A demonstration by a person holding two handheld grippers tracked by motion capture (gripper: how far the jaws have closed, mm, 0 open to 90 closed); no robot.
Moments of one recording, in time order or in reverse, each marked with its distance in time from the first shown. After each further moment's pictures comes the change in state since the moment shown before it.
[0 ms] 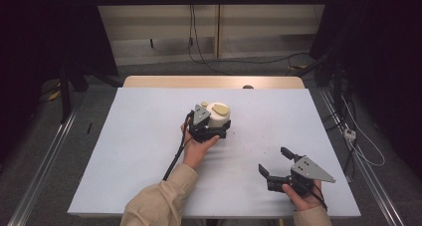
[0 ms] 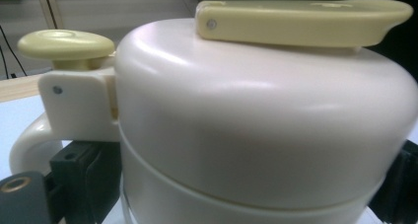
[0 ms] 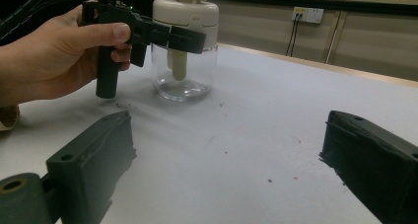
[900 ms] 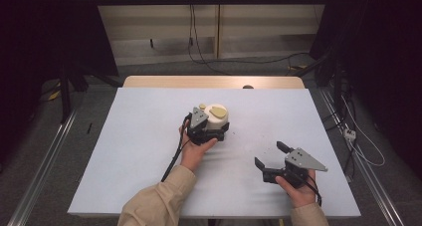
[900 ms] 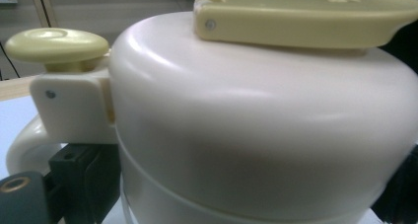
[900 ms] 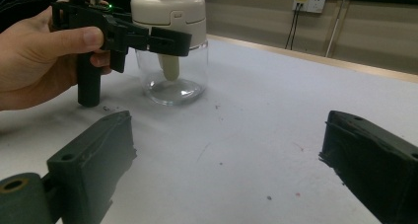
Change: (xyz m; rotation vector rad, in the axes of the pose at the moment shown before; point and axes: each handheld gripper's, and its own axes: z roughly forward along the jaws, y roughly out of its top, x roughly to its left) left arm 0.002 -0.007 -0.004 -0.013 -0.010 0.028; right arm -0.005 0.008 0.024 0.041 -0.003 0.005
